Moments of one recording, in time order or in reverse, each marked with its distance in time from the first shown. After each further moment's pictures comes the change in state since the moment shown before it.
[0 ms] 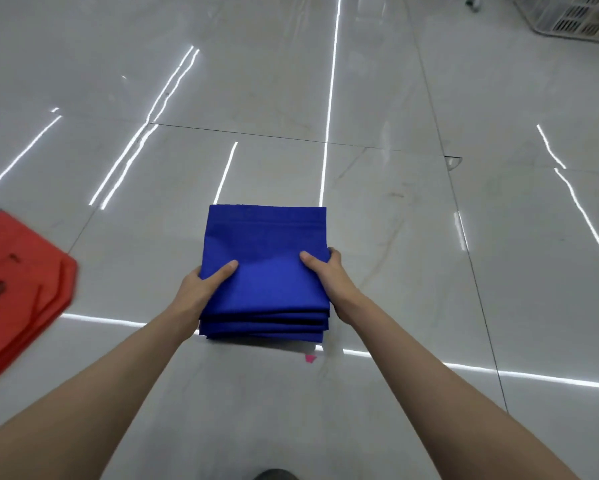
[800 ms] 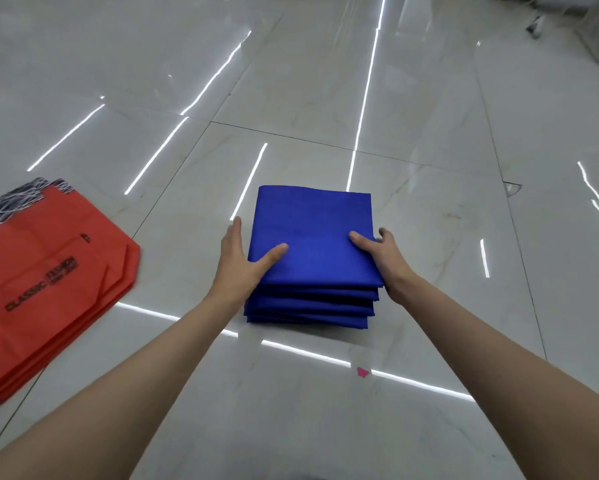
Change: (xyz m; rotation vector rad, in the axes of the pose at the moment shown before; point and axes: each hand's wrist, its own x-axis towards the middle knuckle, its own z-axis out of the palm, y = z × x) left_hand 0.004 0.023 -0.043 0.289 0.090 0.387; right_hand 0.023 -0.047 0.028 -0.116 0.061 -0.041
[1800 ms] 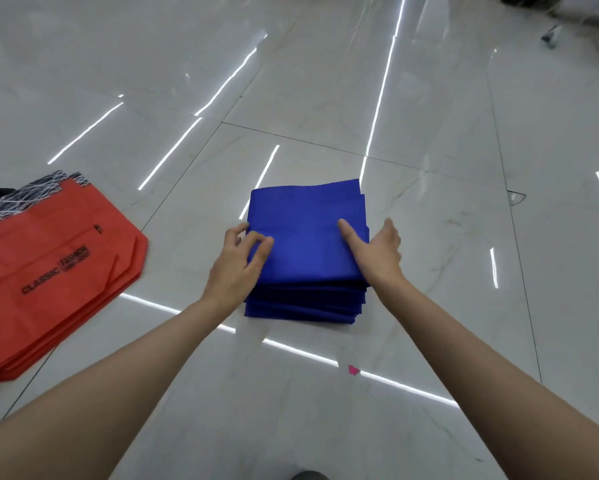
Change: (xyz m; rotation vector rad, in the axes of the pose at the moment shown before) left_hand -0.014 0.001 -0.003 0.242 0.047 0.206; right_hand -0.026 -0.019 0.017 -0.429 0.226 -0.122
